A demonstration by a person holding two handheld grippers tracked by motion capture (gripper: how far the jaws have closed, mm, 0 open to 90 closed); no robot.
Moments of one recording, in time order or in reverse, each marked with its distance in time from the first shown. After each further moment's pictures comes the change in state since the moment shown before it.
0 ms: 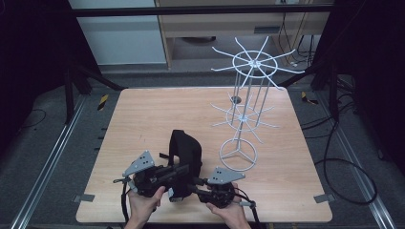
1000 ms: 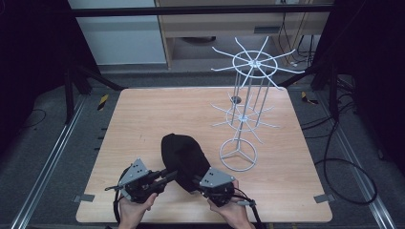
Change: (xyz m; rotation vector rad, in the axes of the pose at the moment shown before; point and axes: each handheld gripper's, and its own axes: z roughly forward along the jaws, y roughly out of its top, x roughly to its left) left arm 0.017 -0.029 -0.022 0.076 0.173 0.088; right arm 0.009 0.013 0.003 0.156 -0.202 -0.235
